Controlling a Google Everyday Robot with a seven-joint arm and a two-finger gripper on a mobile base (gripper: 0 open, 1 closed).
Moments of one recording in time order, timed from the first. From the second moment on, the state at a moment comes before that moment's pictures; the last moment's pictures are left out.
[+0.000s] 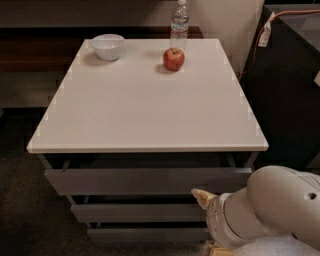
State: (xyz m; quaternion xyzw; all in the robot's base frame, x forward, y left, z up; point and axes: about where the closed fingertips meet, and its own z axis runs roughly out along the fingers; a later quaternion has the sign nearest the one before) arm 0.320 -0.105 0.697 -0.67 0.71 0.09 0.20
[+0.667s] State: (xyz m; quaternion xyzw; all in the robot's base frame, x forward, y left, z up) arm 0.320 -0.105 0.646 -0.69 0.70 0.05 0.17
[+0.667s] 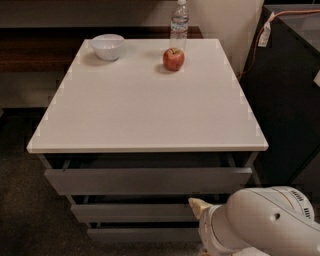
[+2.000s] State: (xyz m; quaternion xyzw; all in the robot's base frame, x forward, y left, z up) arm 0.353 -0.120 0.572 -0.69 0.70 -0.03 0.18
